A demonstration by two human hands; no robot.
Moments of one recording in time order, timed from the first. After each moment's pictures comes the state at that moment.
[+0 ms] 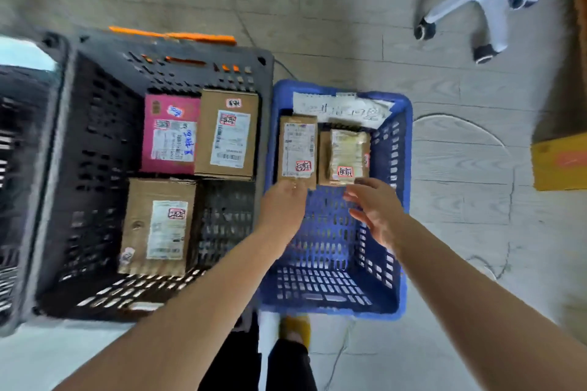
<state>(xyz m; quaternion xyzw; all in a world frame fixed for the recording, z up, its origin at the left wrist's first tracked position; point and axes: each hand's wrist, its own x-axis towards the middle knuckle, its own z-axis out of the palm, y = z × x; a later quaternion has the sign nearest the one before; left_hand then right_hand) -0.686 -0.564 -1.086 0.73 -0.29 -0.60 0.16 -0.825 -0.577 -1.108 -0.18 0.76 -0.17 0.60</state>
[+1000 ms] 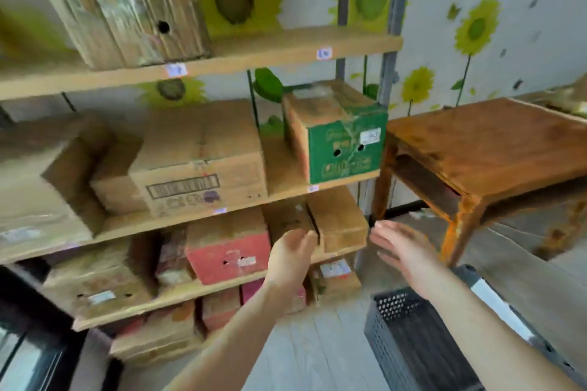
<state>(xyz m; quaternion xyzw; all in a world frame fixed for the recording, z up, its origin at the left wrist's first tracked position) -0.229 -0.029 -0.506 0.81 -0.04 -0.11 0.57 -0.261 -0.211 -0.529 -0.61 0.26 -0.06 0.75</state>
